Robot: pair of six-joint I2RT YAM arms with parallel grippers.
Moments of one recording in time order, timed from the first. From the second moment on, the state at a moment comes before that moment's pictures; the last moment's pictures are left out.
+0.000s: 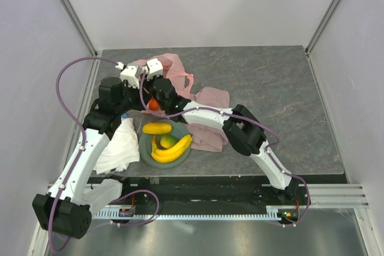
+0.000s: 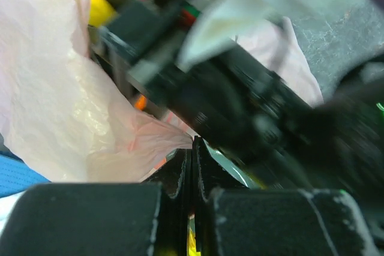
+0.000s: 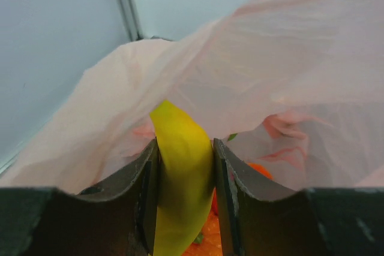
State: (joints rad) left arm -0.22 1.00 0.95 -0.40 0.23 -0.11; right arm 0.99 2.31 1.83 0.54 0.50 0.02
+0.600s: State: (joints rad) left arm -0.22 1.00 0.95 -0.40 0.23 -0.11; right arm 0.94 2.48 2.02 0.25 0.32 0.18
